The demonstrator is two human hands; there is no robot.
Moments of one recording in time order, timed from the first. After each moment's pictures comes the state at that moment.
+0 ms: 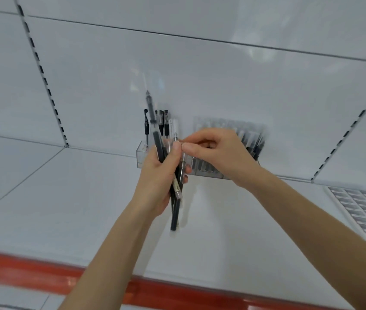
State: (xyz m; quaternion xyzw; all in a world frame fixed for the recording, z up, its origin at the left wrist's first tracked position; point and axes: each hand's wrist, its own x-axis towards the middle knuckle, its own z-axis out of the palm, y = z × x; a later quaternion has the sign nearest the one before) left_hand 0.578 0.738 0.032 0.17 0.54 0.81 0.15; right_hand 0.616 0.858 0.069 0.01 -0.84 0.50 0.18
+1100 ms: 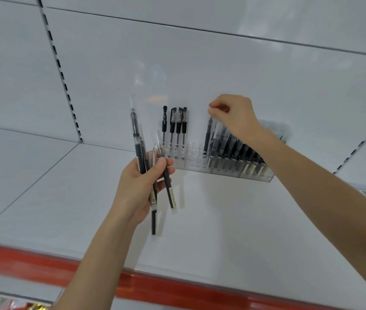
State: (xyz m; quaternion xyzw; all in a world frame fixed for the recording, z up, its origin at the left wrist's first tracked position) left_hand 0.545 0.681 0.006 0.10 0.55 0.81 0.15; right_hand 0.525 0.905 0.079 -0.03 -0.91 0.25 0.32
